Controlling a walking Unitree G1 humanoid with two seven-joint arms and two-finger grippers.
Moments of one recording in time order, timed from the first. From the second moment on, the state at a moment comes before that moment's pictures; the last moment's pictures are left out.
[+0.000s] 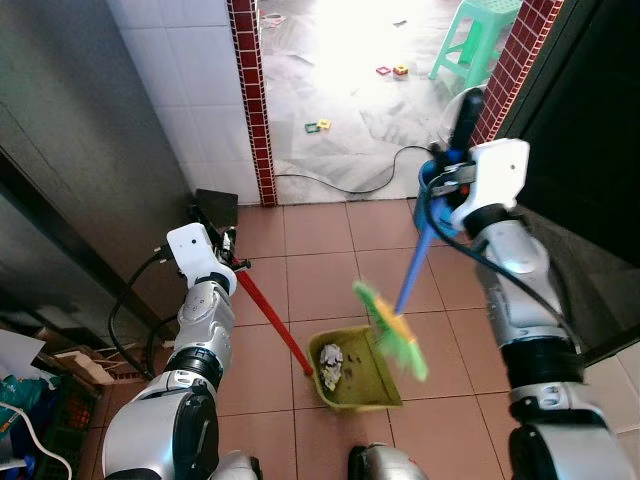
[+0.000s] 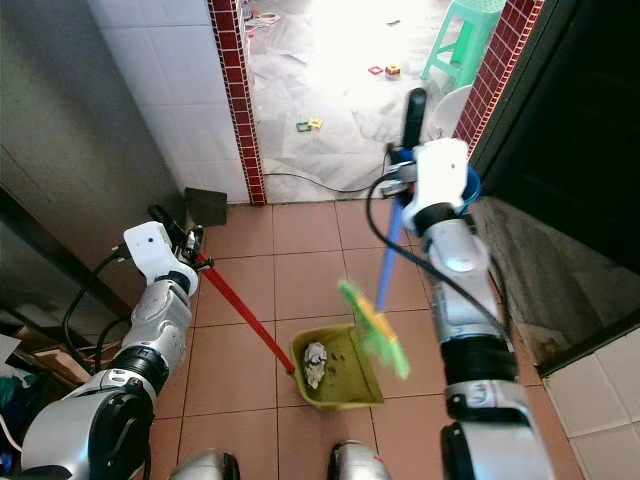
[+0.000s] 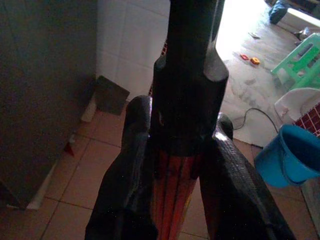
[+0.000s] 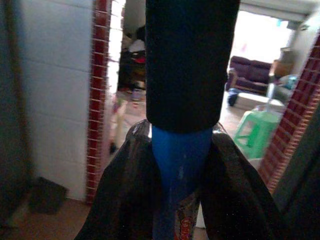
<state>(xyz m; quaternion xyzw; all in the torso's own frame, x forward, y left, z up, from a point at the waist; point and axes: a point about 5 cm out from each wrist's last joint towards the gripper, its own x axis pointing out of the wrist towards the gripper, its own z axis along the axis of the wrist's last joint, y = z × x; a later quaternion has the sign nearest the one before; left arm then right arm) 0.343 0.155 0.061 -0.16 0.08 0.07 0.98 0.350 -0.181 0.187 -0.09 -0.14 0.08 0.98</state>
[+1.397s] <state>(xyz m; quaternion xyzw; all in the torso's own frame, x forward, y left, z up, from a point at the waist) 0.305 0.198 0.141 -0.13 -0.05 0.03 0.99 0.338 -0.198 0.151 -0.07 -0.11 -0.05 0.99</state>
